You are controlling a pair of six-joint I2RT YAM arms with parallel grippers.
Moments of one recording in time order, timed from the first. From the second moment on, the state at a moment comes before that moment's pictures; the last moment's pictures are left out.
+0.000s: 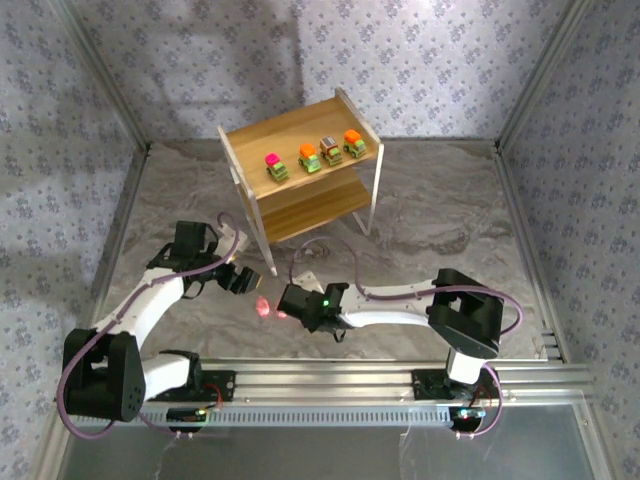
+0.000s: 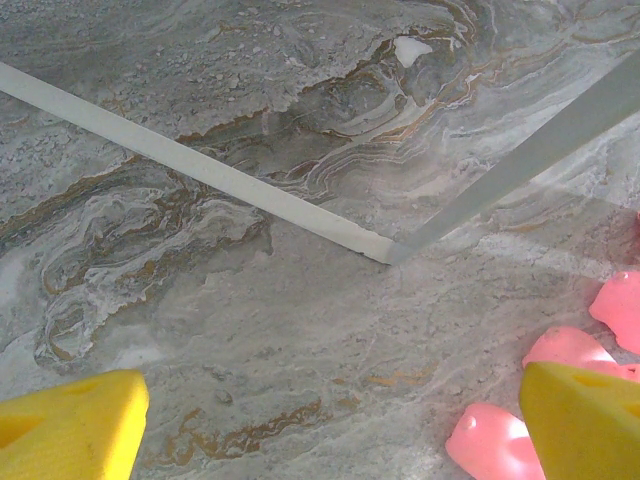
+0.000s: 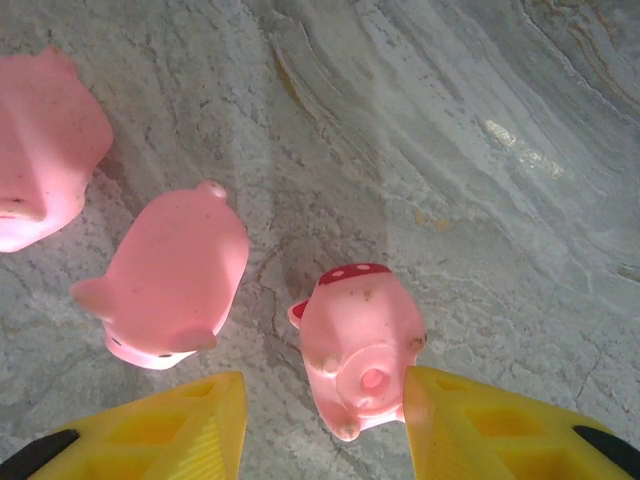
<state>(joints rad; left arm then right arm) -0.15 1.17 0.63 -0.45 0.47 0.38 1.24 1.74 1.07 -0.59 0.37 0.59</state>
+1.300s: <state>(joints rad) -0.15 1.19 0.63 -0.44 0.46 0.38 1.11 1.60 0.84 -0.37 0.19 0.60</state>
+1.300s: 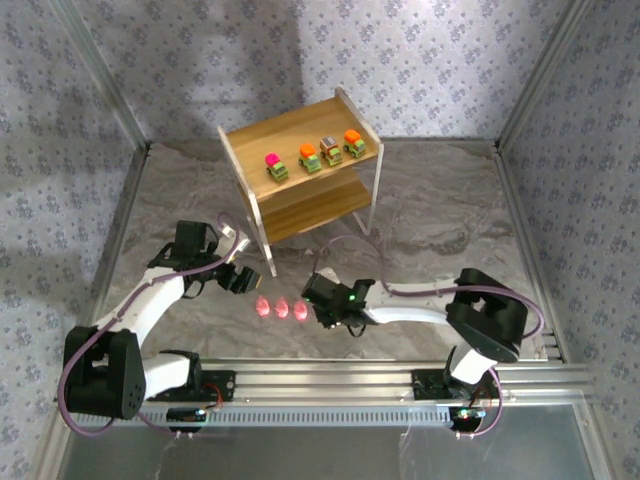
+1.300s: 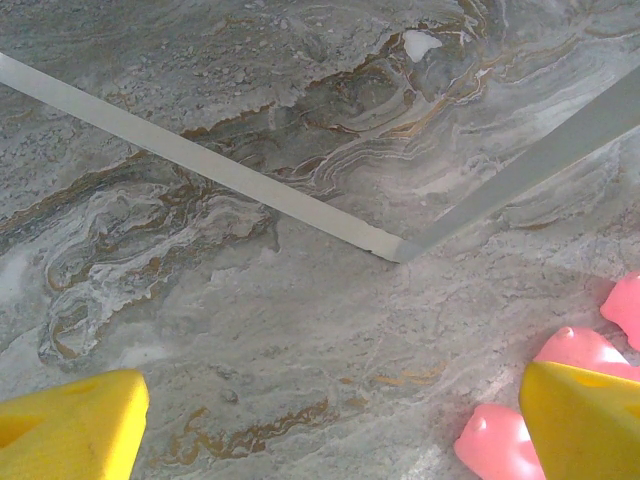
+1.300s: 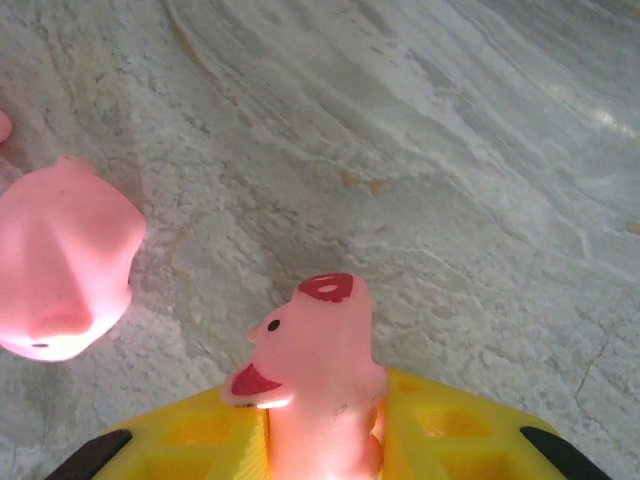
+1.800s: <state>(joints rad) -0.15 1.19 0.63 -0.44 0.46 0.38 1.03 1.55 0.74 -0.22 0.01 0.63</state>
